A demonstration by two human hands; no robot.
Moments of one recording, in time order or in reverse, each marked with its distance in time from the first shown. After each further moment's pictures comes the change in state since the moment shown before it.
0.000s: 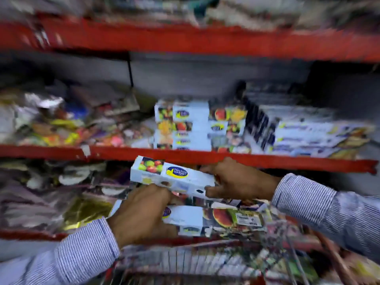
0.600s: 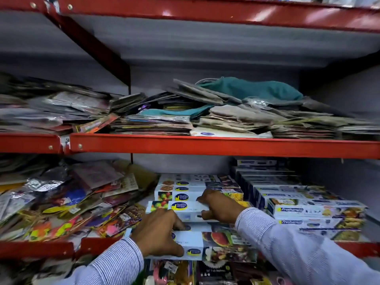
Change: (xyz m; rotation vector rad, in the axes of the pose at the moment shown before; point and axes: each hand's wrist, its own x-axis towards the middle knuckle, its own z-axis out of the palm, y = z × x) left_hand 0.122 -0.043 -0.085 -0.047 0.123 -0.022; right_hand 0.120 0.051 -0.084 -0.251 0.141 0.173
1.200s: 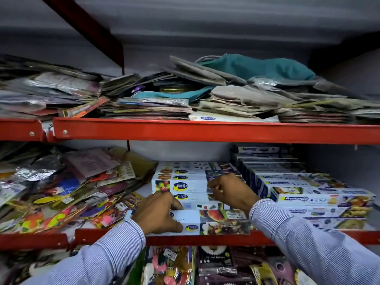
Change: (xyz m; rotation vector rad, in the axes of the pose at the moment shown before) left_hand 0.041 -0.023 0.019 -0.063 0.023 -0.063; right_hand -0.001 0.035 0.003 0.088 0.225 0.094
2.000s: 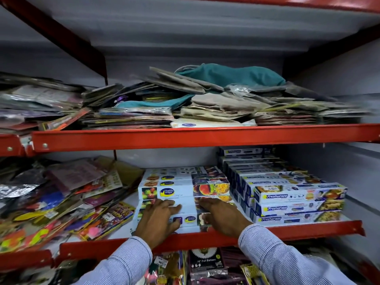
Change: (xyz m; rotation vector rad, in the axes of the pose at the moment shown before) left_hand 0.024 0.006 0.056 0.161 0.085 0.073; right_hand -0.048 0.009 0.038 -0.066 -0.114 0.048
